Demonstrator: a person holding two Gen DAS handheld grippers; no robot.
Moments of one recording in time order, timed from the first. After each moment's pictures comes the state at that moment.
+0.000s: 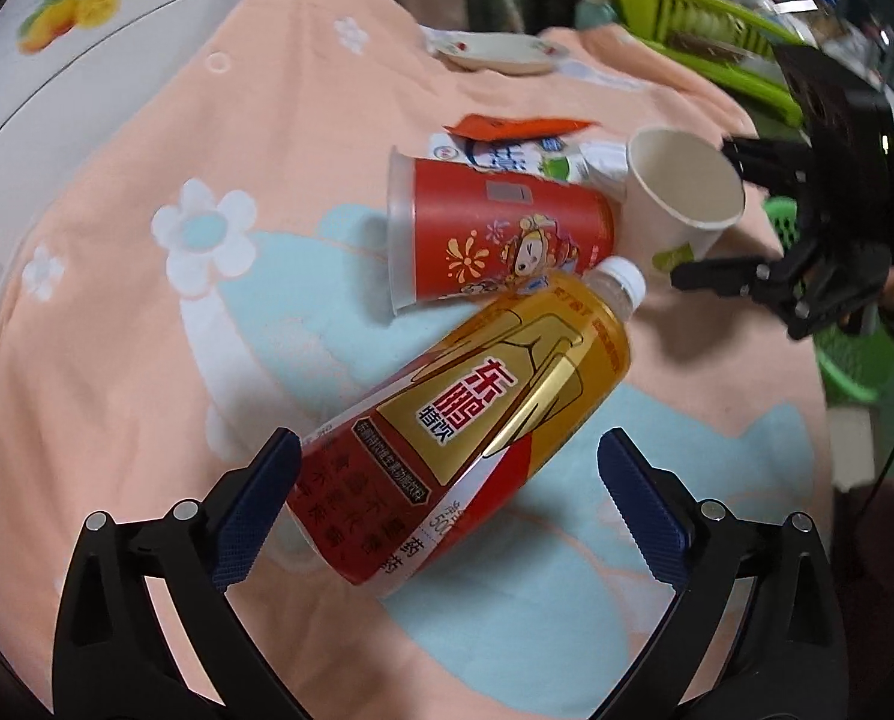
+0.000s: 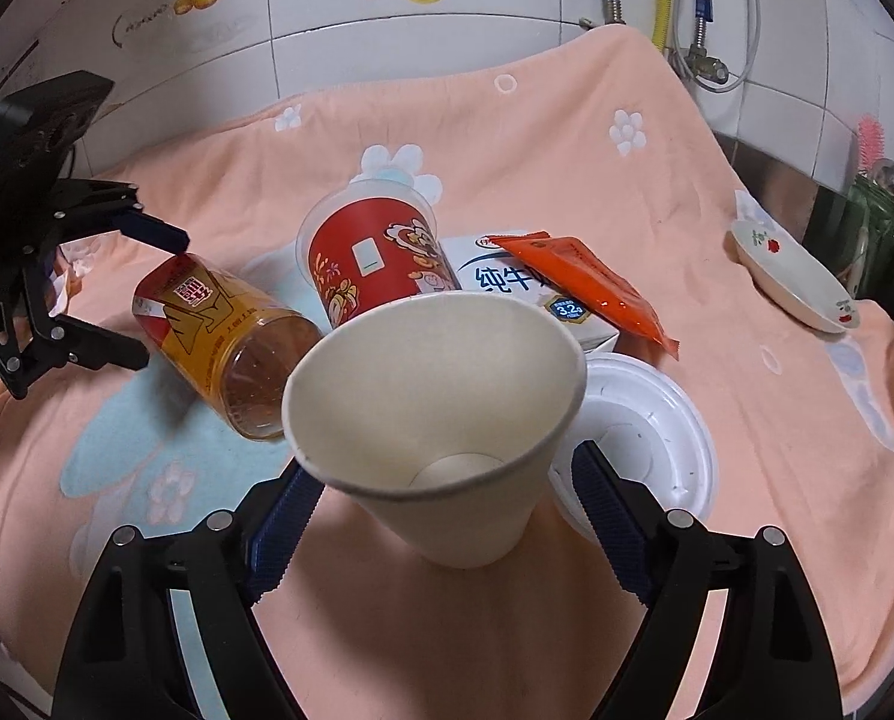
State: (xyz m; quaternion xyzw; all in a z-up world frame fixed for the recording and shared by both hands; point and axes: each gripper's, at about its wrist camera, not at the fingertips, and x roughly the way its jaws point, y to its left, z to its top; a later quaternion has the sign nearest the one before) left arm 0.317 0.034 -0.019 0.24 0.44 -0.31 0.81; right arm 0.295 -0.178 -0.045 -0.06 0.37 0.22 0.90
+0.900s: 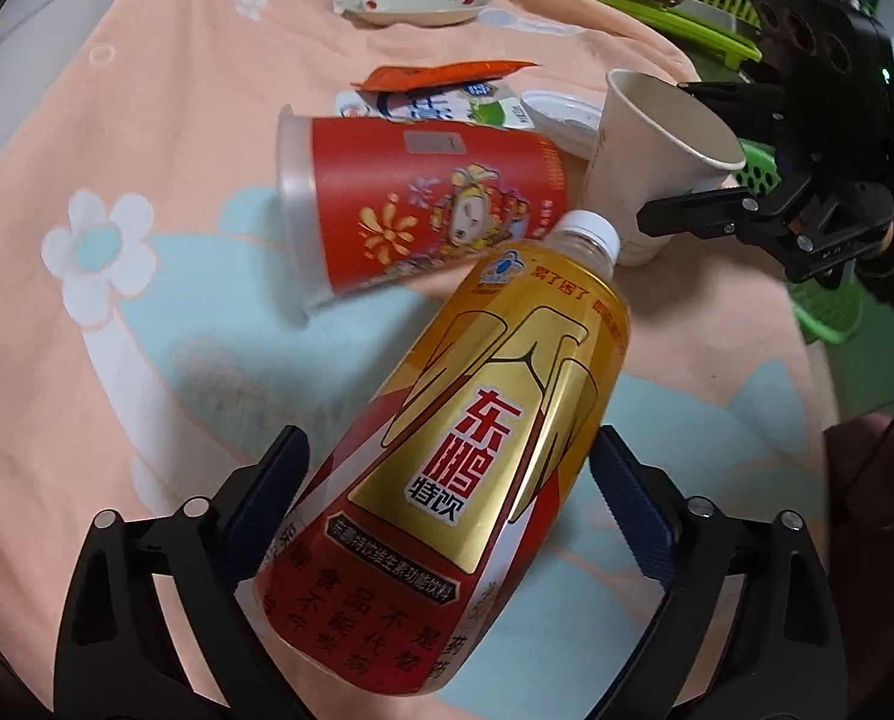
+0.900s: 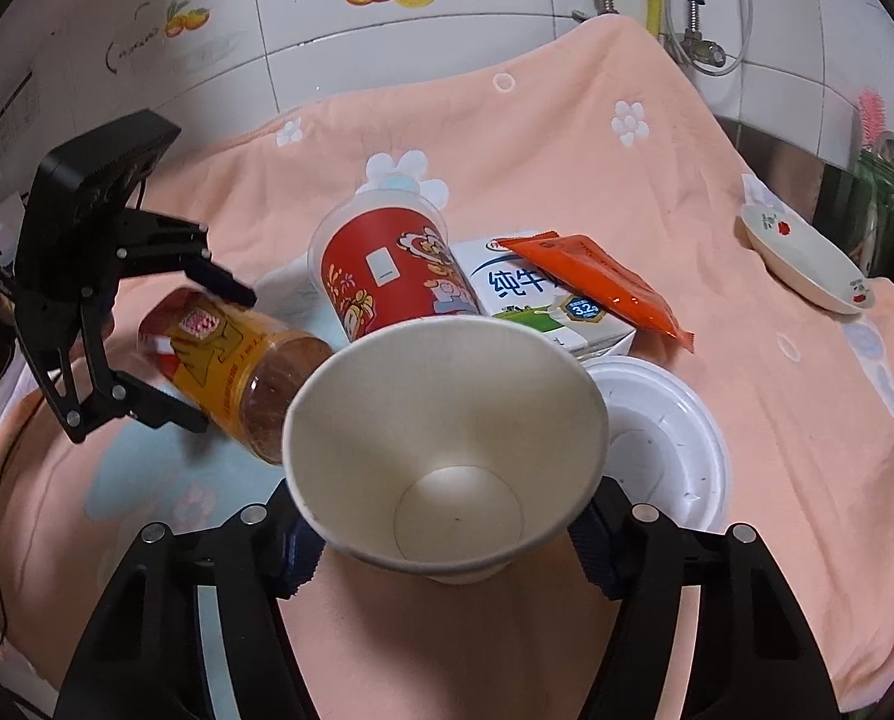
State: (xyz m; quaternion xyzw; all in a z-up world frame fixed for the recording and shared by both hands) left arm 0.331 0.016 -0.044 0.25 0.48 -0.39 0.74; right arm 0.294 -0.178 -0.040 -0.02 0.37 0.23 0.90
